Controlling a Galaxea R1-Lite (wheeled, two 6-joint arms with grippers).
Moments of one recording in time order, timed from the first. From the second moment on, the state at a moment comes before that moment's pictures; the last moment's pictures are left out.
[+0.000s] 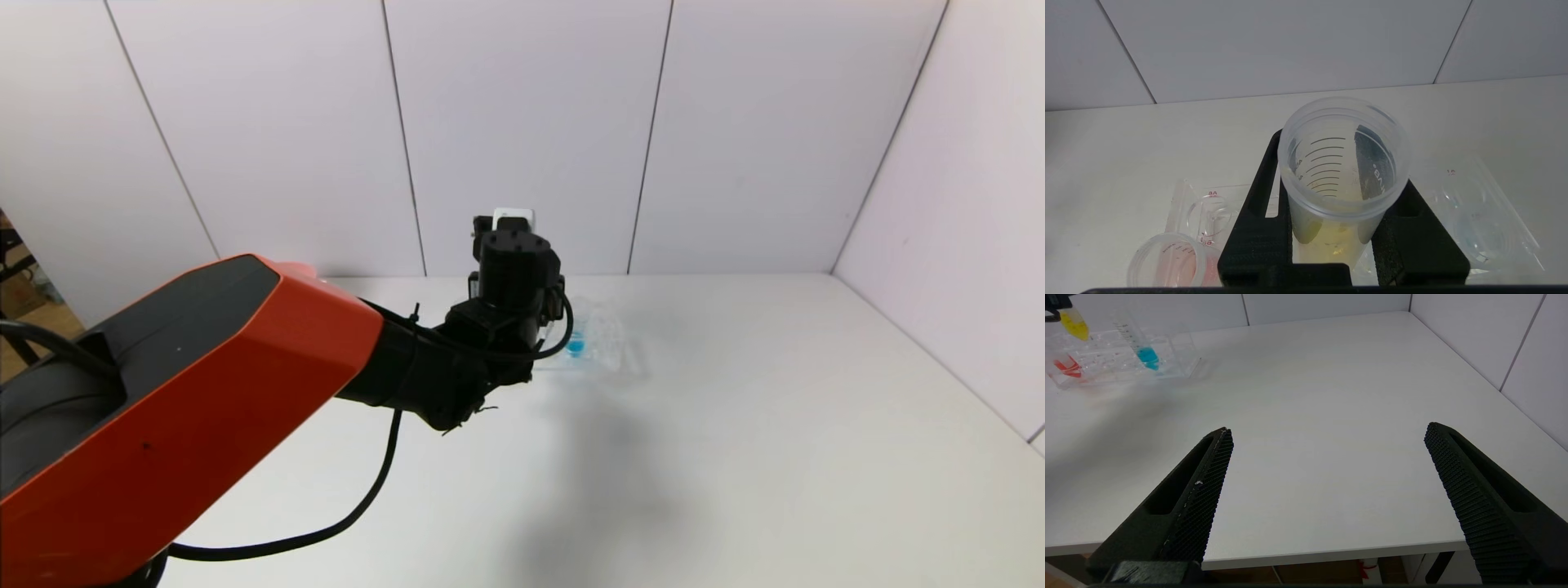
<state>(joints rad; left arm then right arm) -0.71 2.23 -1.43 -0.72 0.58 -0.11 0.00 0.00 0.00 0.00 -0.04 0.09</state>
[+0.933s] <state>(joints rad) -0.55 1.93 -1.38 -0.56 0.50 -0.07 0.00 0.00 0.00 0.00 -0.04 0.09</state>
